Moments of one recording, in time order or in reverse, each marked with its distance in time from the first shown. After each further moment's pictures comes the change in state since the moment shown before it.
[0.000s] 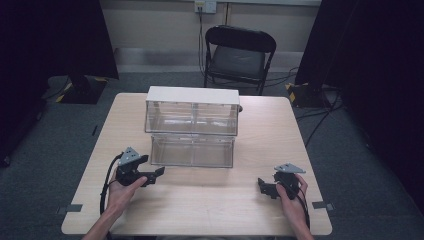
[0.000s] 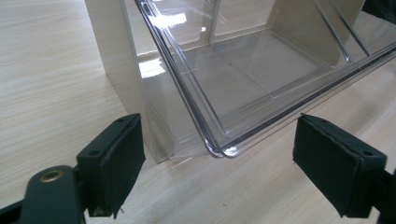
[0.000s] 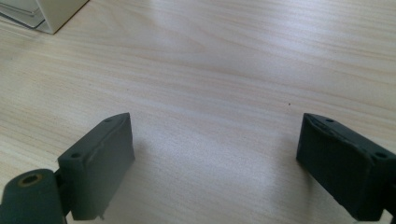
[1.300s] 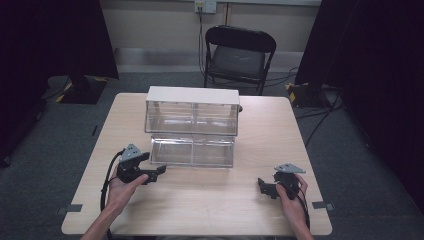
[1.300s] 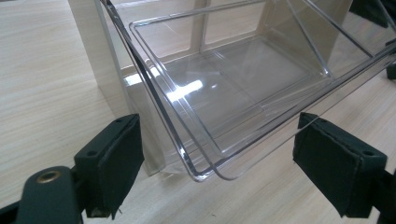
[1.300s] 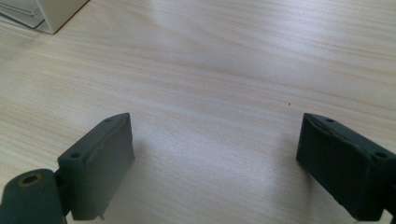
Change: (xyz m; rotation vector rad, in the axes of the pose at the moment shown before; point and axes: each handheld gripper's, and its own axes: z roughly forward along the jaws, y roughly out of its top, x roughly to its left) left arm -0.004 0.016 -0.003 0.017 -0.020 0.024; right arm 0.000 0.000 0.000 0.000 0.000 0.001
